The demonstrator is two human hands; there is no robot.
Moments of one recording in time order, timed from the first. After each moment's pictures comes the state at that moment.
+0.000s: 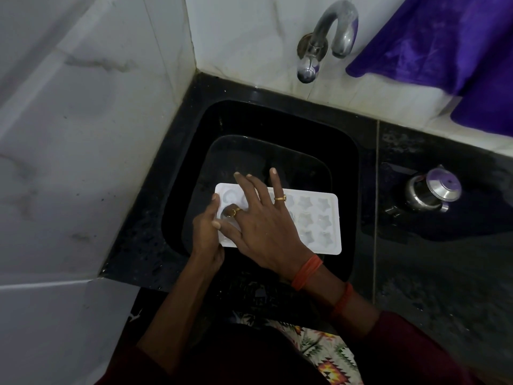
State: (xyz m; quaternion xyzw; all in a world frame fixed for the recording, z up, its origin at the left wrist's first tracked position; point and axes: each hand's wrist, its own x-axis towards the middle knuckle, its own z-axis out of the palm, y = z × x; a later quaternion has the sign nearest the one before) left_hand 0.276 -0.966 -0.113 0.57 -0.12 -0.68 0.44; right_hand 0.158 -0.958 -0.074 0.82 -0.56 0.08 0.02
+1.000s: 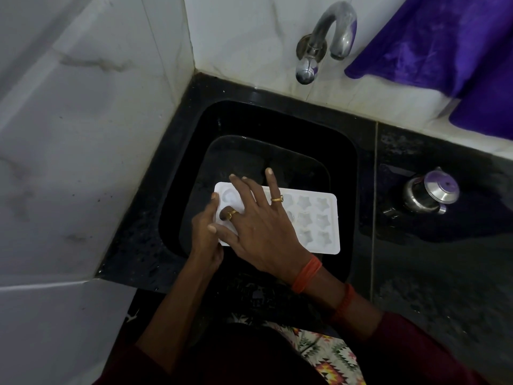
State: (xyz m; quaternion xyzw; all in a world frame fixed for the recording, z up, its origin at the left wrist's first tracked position) left_hand 0.274 -0.968 -0.112 0.59 -0.15 -0.67 0.43; right_hand 0.157 -0.957 -0.068 0.83 -0.55 0.07 0.03
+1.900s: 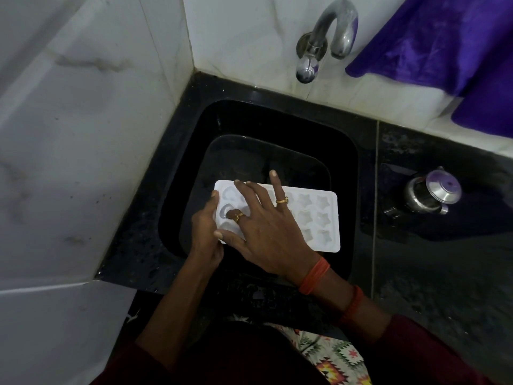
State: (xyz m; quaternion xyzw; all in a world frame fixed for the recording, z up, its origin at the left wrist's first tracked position) left_hand 0.269 -0.975 -0.108 0.59 -0.15 -0.66 0.43; right_hand 0.147 -0.956 -0.068 0.84 -0.54 0.06 0.04
